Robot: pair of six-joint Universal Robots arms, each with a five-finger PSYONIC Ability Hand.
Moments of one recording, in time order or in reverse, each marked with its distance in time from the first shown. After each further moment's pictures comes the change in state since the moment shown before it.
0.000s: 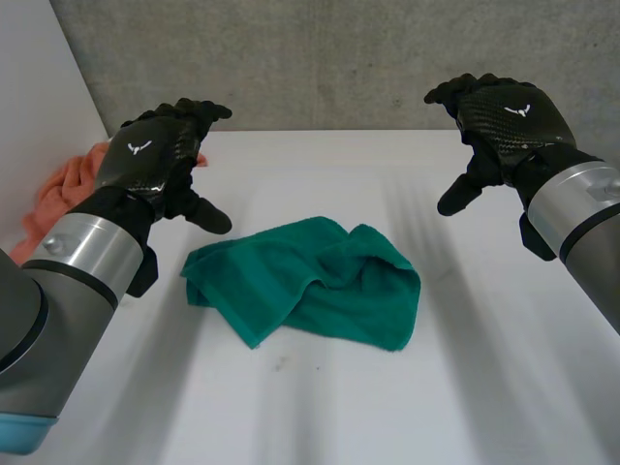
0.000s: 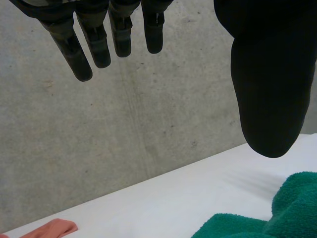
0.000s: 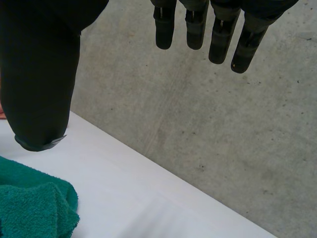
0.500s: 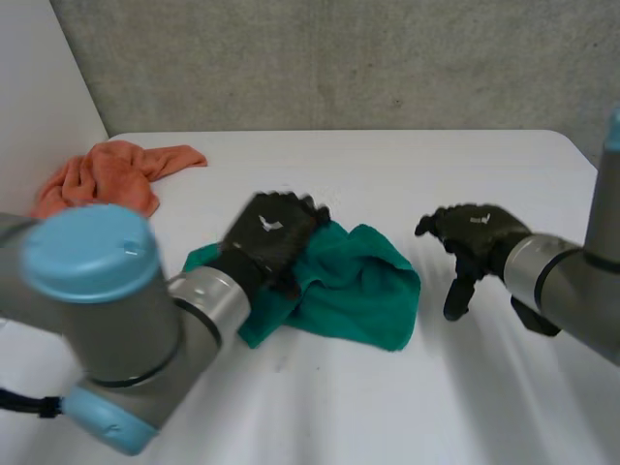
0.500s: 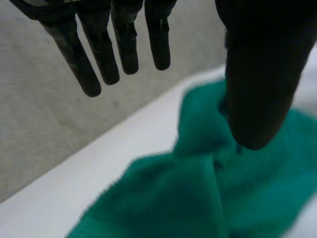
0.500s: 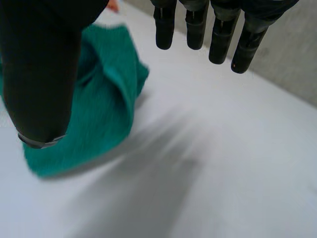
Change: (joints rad) left arm -0.174 -0.359 0.131 0.009 0.107 0.308; right arm -0.019 0.232 -0.060 0.340 -0.005 -0.162; left_hand 0.178 0.184 0.181 0.190 0.199; right_hand 0.000 0.000 0.000 0.000 0.000
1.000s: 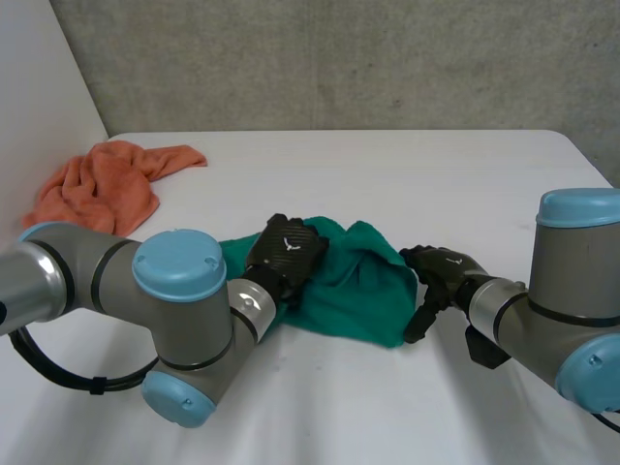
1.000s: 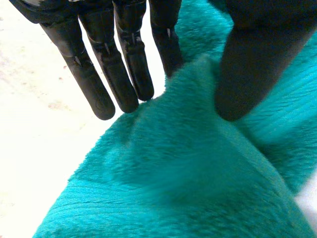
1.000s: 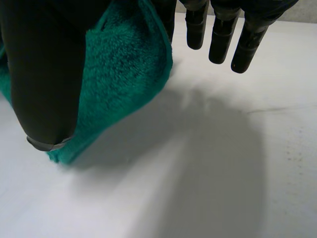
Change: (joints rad) left arm -0.015 -0.266 0.142 0.085 -0.069 0.250; right arm -0.001 0.198 0.088 -0.241 -0.073 0.320; left_hand 0.409 0.421 0.421 0.418 0.418; right_hand 0.000 0.000 0.000 0.000 0.000
